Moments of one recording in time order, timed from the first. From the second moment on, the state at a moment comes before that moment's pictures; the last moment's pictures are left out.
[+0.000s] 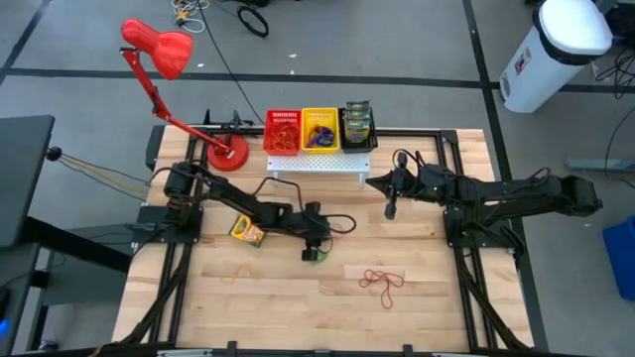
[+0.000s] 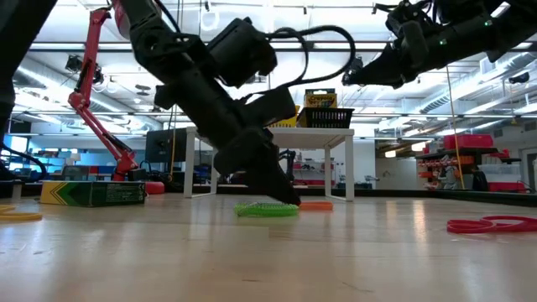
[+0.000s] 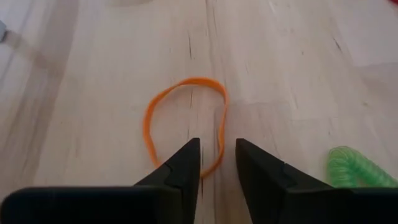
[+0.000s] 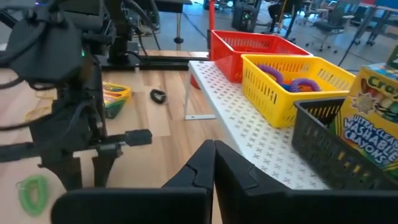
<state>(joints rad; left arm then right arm) -0.10 1.98 0.97 0.25 -0.16 0.06 -0.14 0.93 0.45 0.24 0.15 -0.11</state>
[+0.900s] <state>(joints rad) 0.12 1.26 0.99 -0.22 -0.47 0.05 -0.14 0.93 0.37 0.38 0.14 -0.05</state>
